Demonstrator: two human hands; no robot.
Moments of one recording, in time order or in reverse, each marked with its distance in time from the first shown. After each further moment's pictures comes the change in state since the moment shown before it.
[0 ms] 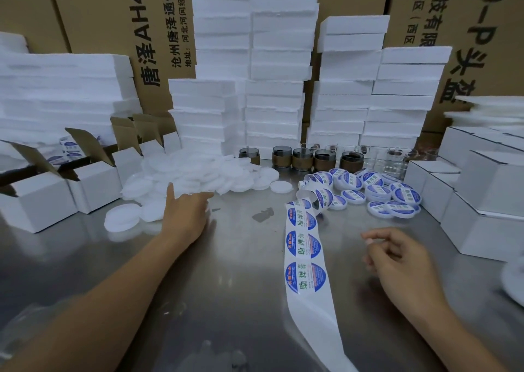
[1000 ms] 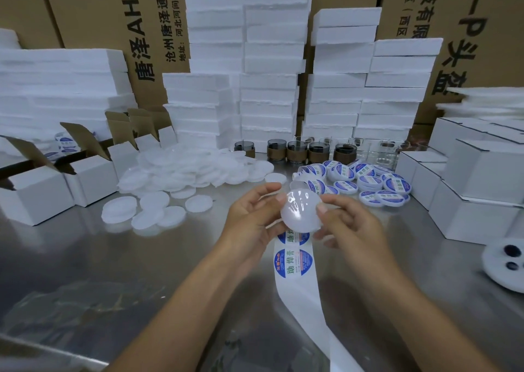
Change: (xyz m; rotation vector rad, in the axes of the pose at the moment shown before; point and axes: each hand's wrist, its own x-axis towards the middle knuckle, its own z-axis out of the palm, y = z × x) left_hand -0.072 0.135 -0.057 -1.973 -0.296 -0.298; right_hand -0.013 -0.047 0.029 0.308 -0.169 0.069
